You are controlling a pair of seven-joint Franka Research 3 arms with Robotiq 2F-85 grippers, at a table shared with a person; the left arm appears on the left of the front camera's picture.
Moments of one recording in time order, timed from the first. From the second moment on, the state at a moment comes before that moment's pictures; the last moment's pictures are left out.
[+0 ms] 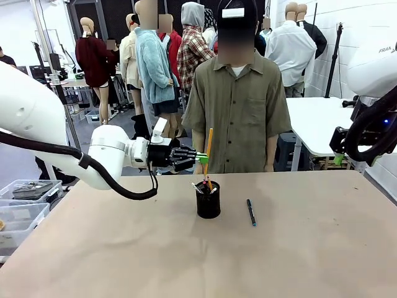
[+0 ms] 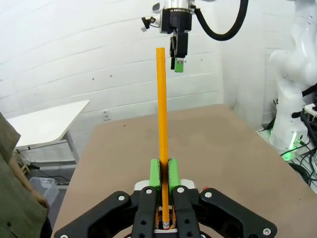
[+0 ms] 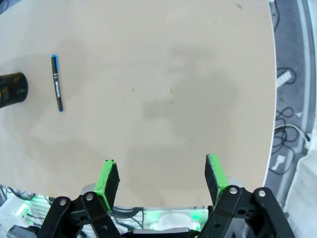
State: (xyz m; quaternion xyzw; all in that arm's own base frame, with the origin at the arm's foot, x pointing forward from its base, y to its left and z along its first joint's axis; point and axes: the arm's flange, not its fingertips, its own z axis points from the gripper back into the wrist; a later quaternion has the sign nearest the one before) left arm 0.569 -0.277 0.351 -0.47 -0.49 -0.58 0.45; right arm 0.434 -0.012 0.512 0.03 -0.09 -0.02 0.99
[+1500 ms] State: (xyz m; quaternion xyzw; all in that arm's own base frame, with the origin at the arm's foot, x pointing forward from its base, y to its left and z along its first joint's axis) left arm 0.587 -0.262 0.355 -0.45 -0.48 -0.56 0.50; right arm 0.434 -0.013 0.512 0.03 -0.09 -0.02 0.99
